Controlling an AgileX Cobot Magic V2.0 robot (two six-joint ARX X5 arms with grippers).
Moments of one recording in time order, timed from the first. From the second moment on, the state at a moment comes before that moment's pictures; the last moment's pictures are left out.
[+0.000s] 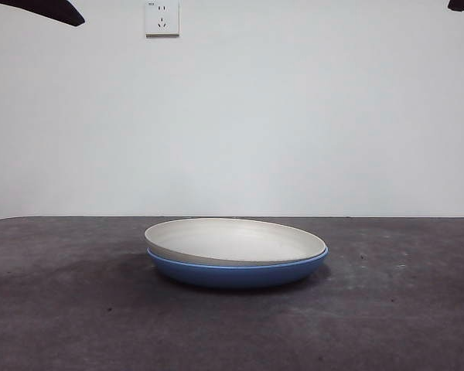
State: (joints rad) left arm -0.45 1.04 1.13 -0.91 0.61 0.01; right arm 0.44 0.83 0.97 -1.06 -0.39 0.13
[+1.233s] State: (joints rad) left arm -0.45 1.04 1.13 -0.91 0.61 0.01; right arm 0.44 0.83 0.97 -1.04 -0.39 0.11
